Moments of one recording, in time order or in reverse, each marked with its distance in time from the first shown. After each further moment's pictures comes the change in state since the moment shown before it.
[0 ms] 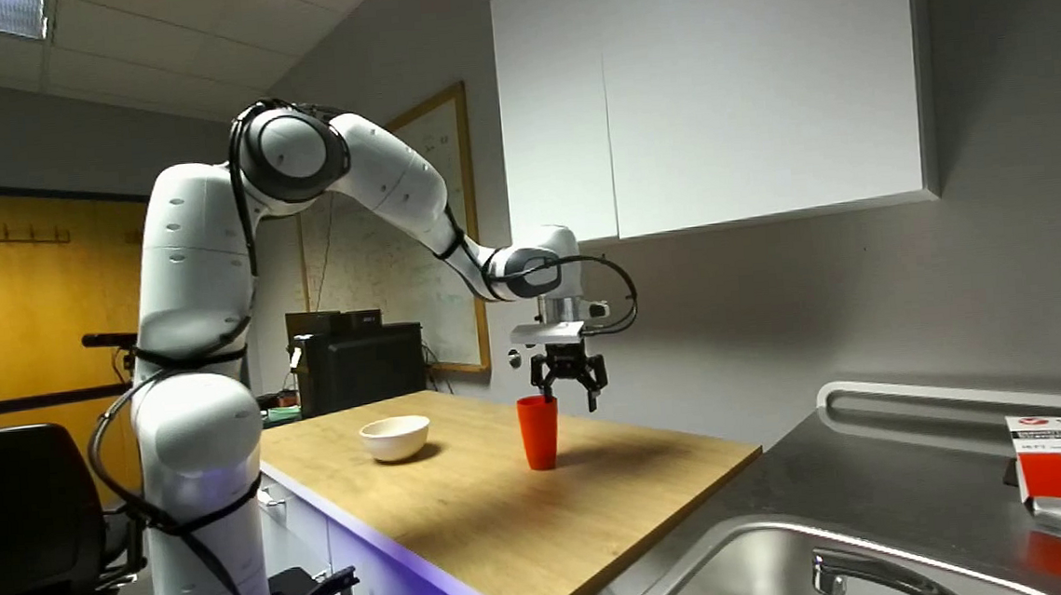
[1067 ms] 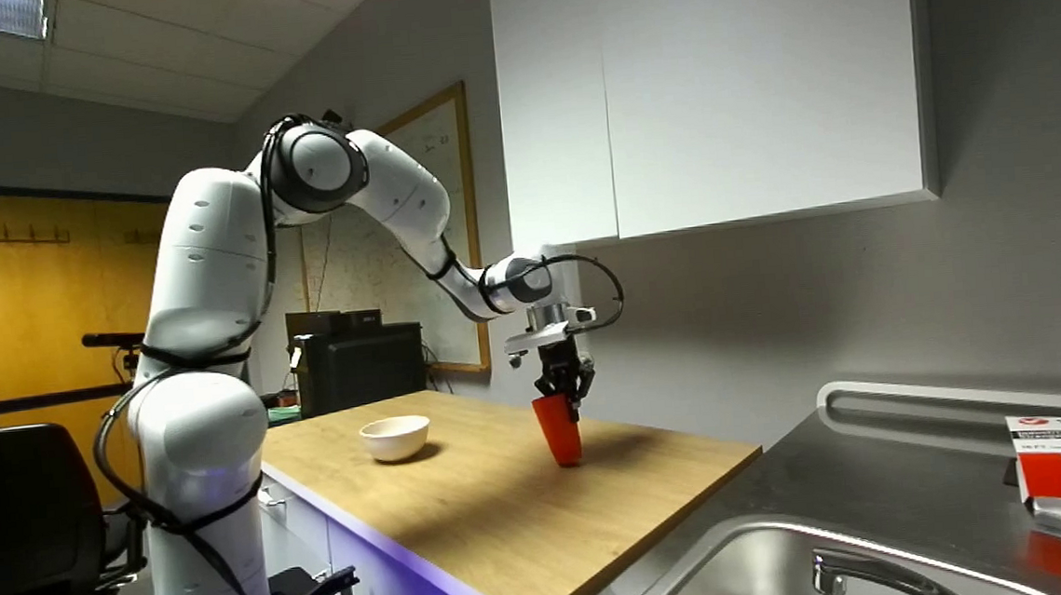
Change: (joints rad) arm 0.053 0.081 0.042 0.060 -0.274 -0.016 0.292
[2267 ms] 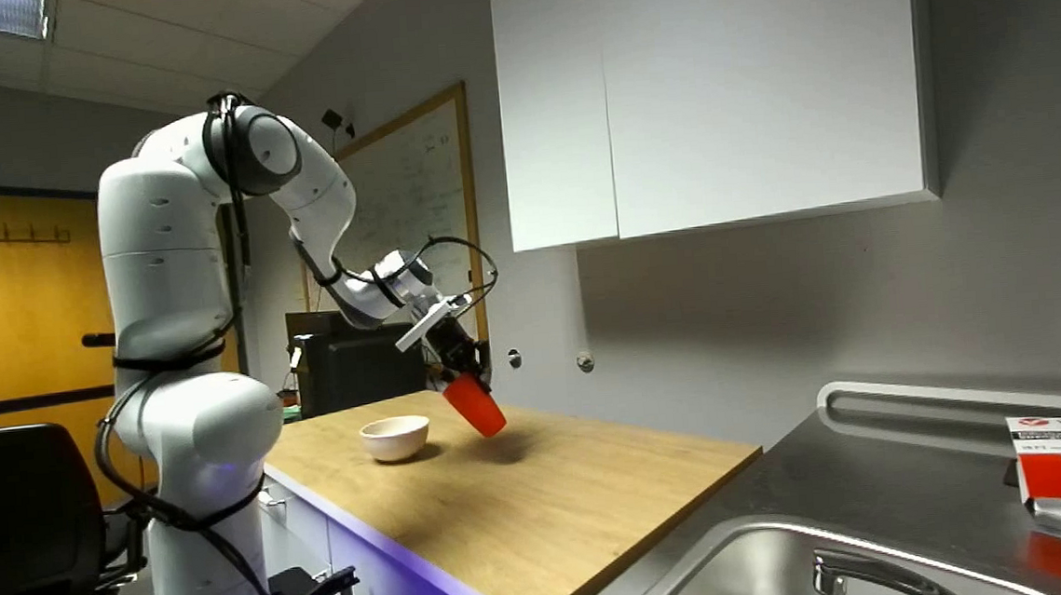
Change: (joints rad) arm 0.206 -0.257 0.293 -0.239 -0.476 -0.187 0.419
